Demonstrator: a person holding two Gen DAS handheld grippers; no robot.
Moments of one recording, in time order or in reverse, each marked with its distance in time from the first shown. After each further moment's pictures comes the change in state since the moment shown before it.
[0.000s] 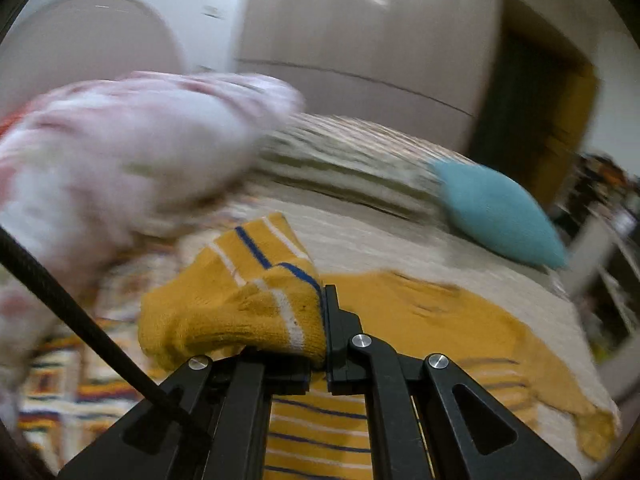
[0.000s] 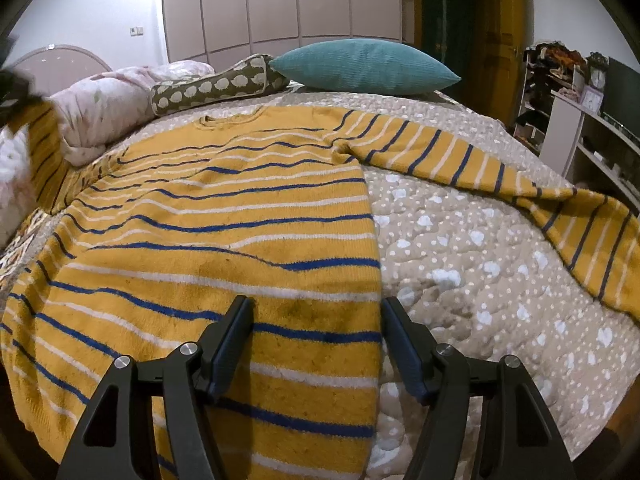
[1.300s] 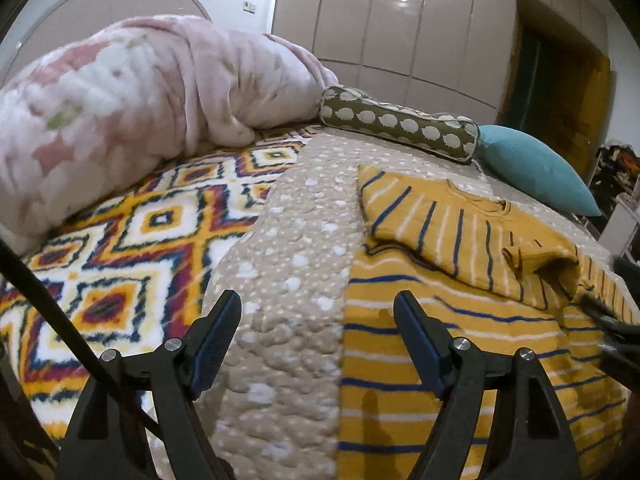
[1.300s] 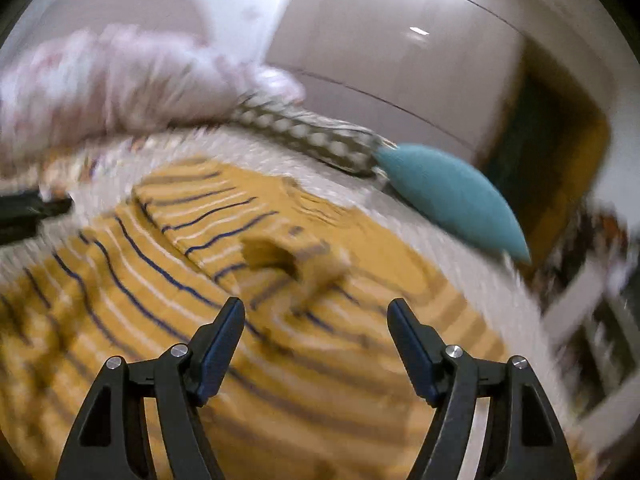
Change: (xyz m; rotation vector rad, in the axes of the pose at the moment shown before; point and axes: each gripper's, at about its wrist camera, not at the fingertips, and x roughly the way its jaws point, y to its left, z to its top) left arm -0.028 0.099 -0.167 -0.054 -0.063 0.136; right arm 0.042 0.154 0.099 -0.615 -0.141 -0.054
